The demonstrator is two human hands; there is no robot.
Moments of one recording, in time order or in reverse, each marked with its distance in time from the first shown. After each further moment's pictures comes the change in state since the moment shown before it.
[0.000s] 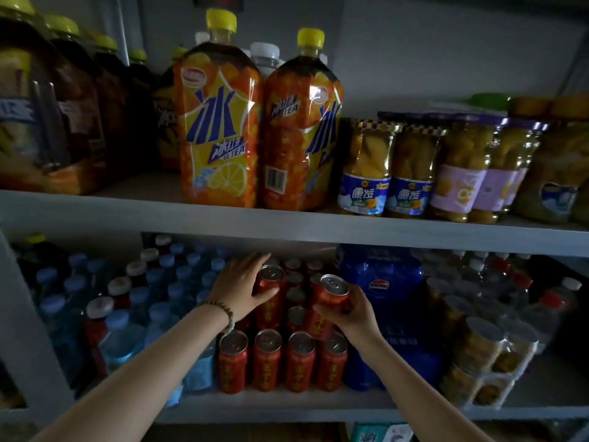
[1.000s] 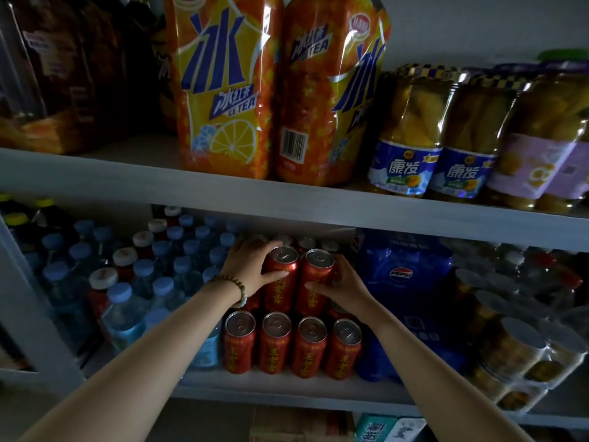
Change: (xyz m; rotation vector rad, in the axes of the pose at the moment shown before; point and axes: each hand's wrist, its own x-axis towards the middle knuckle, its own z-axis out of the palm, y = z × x) left_hand 0.025 -0.017 0.029 -0.017 -0.051 -0.057; right_hand 0.078 0.024 0.033 -0.200 -0.282 -0.029
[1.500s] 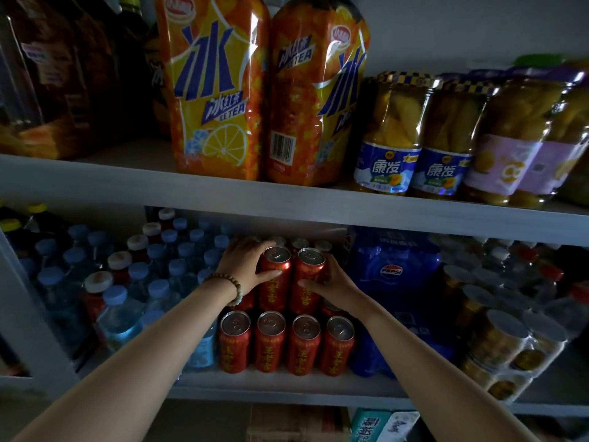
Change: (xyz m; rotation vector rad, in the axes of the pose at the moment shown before) left_hand 0.002 -0.002 0.002 0.024 -0.033 0.002; right_hand -0.008 -0.012 -0.002 0.009 -0.133 -0.040
